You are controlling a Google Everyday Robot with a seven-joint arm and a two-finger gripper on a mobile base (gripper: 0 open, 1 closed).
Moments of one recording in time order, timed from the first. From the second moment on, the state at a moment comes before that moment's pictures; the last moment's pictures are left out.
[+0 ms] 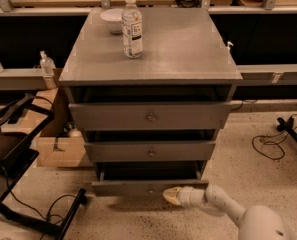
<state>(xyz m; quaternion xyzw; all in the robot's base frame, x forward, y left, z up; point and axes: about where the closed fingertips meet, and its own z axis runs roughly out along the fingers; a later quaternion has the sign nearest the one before) 0.604 -0.116 0.157 -0.43 0.76 0.28 0.40</state>
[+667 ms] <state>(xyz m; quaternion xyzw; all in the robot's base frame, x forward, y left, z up) 0.644 -0.120 0.166 -0.44 0.75 0.27 0.41</state>
